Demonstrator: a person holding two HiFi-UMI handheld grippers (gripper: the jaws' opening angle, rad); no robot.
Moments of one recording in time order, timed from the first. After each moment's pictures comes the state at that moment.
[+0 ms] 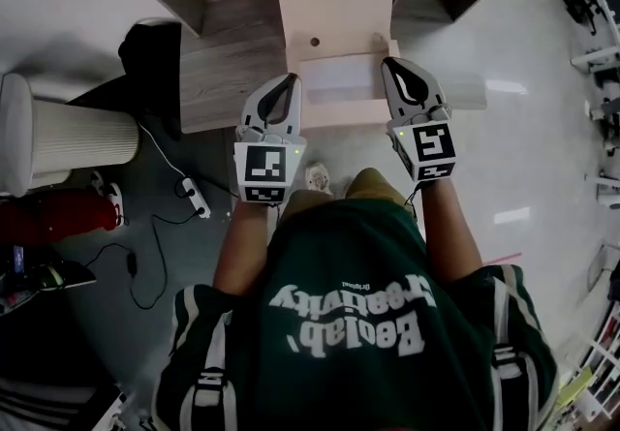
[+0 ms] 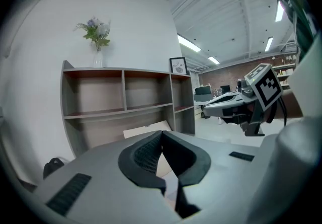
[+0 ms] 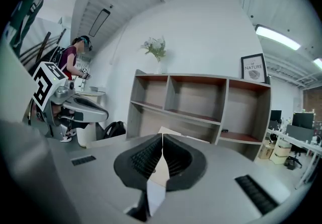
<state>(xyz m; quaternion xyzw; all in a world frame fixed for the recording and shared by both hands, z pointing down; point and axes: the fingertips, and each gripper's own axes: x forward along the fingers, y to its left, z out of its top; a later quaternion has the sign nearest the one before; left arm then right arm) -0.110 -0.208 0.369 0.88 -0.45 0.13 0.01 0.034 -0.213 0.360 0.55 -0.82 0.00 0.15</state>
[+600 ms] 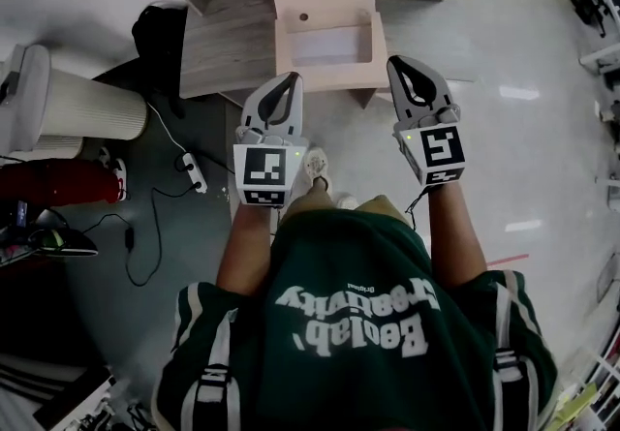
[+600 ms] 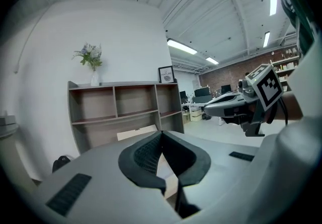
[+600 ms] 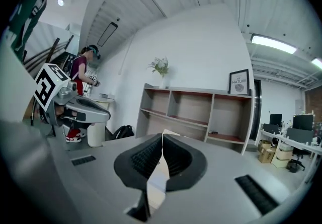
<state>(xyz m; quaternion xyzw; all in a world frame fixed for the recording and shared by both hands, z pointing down) -0.049 -0.047 0.334 0.87 -0.47 0.12 -0.01 0.096 -0.053 0.324 0.53 -0.84 -0.02 0.12</state>
